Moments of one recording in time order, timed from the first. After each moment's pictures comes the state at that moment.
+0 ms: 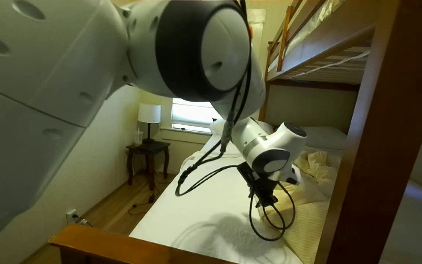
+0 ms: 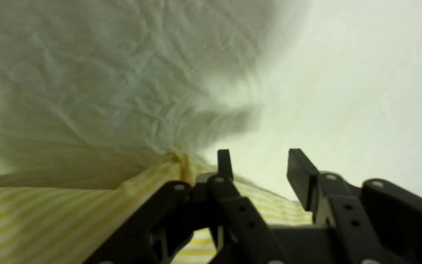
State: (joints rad) arm -0.47 0.56 0.12 -1.75 0.47 2.50 -0.07
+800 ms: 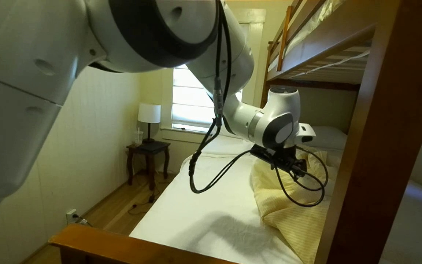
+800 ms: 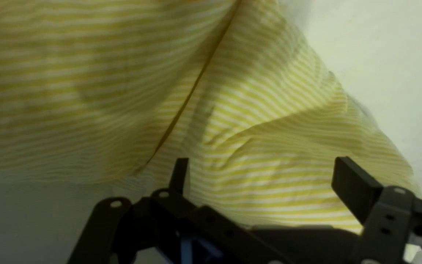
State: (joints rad) arm -0.27 0.46 -0.13 -1.73 0.18 2.71 -0.02
